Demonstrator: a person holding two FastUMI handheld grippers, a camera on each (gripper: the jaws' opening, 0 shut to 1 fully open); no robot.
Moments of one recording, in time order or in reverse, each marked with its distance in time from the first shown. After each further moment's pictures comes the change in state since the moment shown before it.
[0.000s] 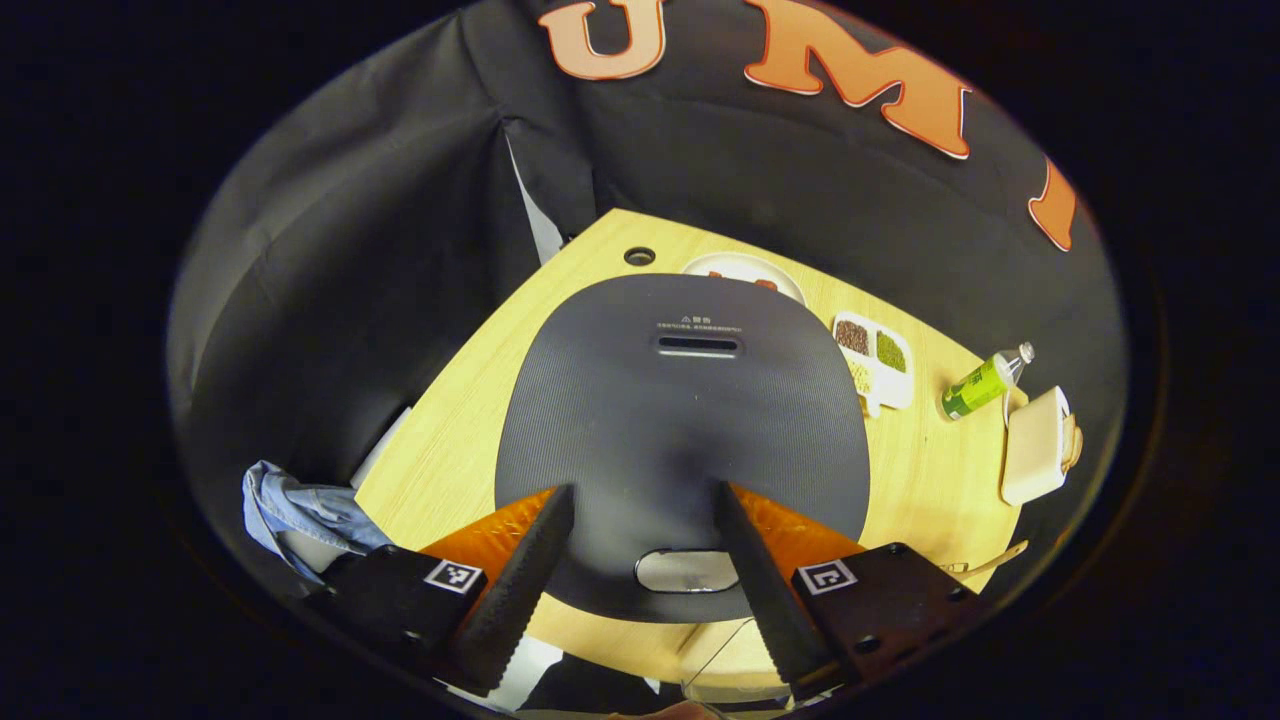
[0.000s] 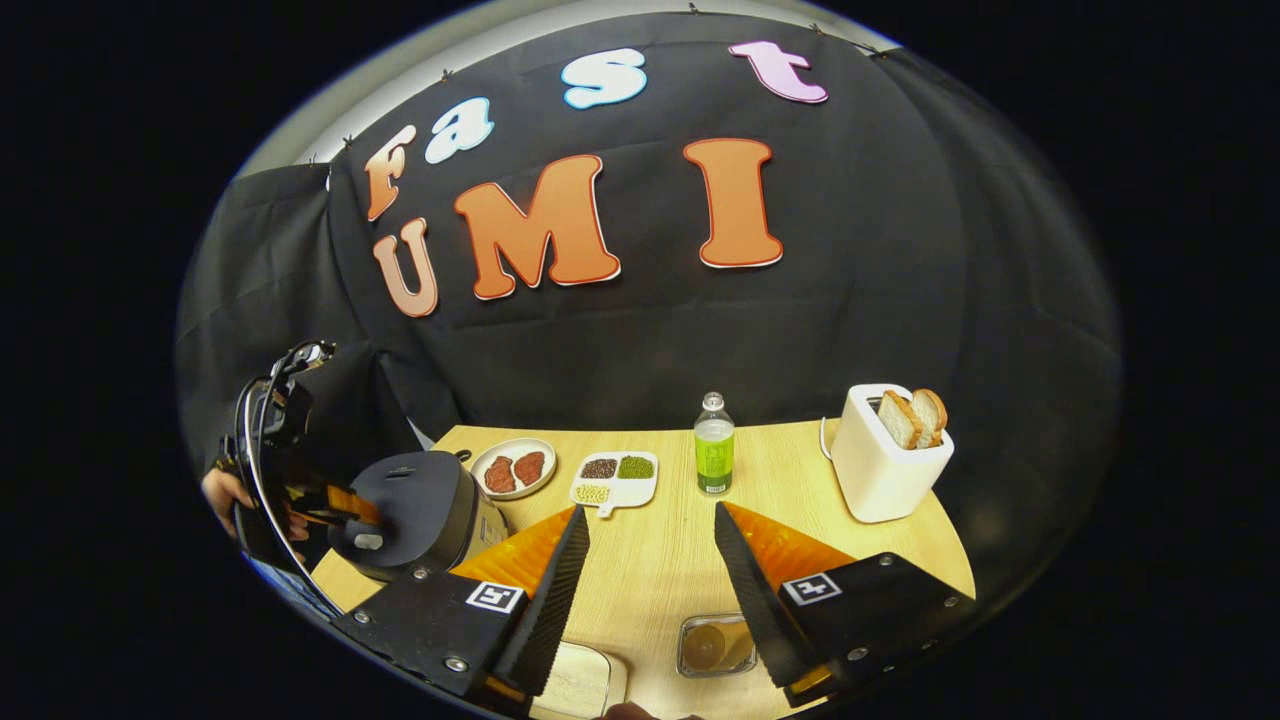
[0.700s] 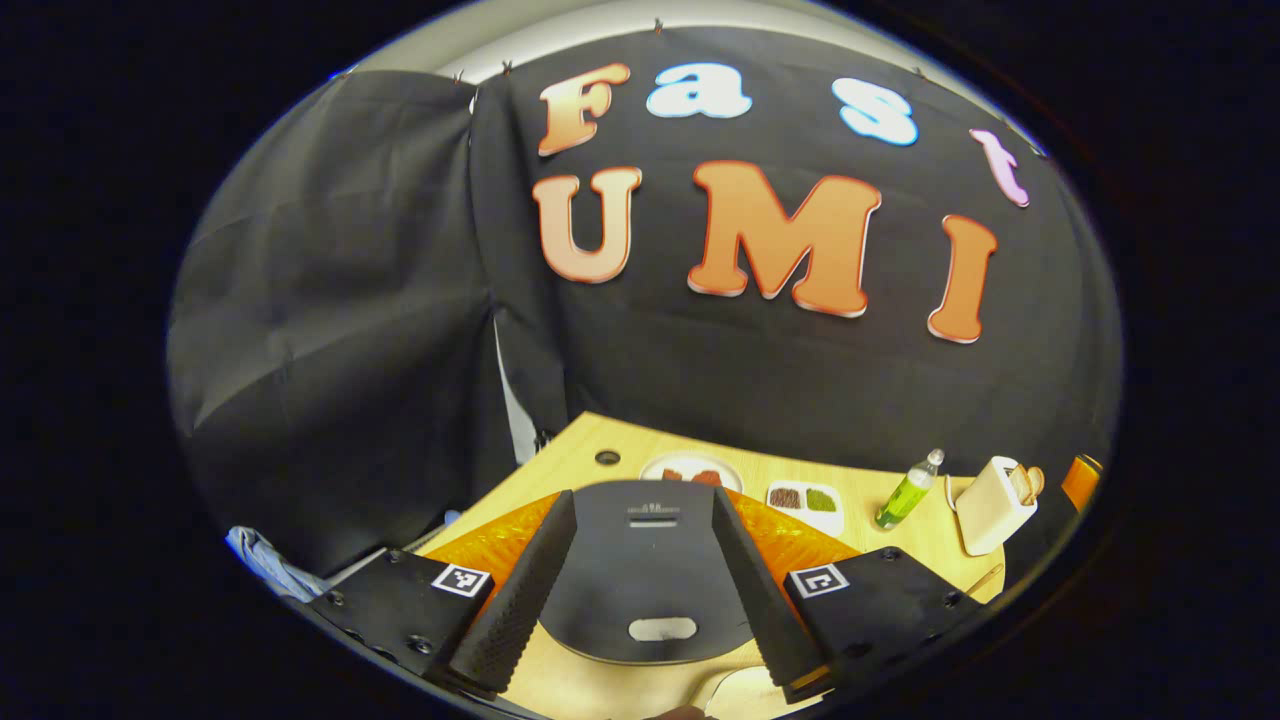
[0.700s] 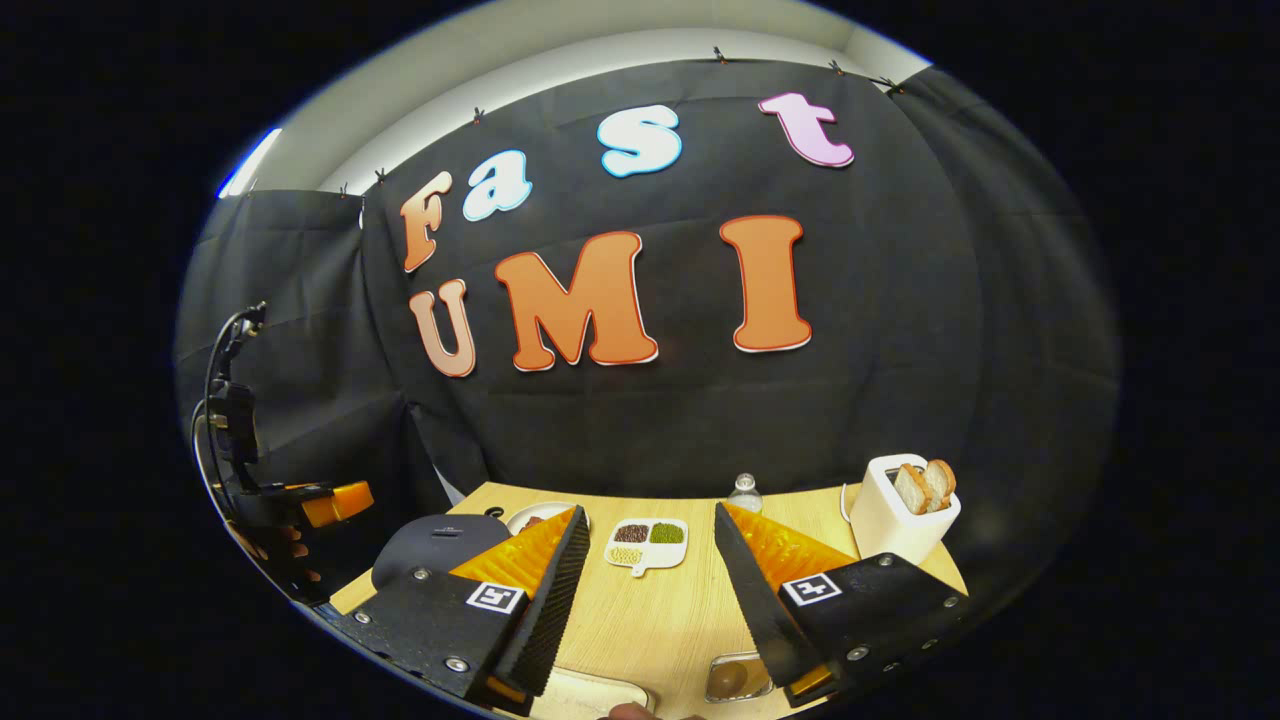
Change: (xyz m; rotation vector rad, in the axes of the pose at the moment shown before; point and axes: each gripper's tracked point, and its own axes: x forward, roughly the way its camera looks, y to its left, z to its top) left arm -0.147 -0.004 0.101 0.046 -0.684 -0.135; right arm -0.028 0.038 0.083 -0.024 -0.212 0.063
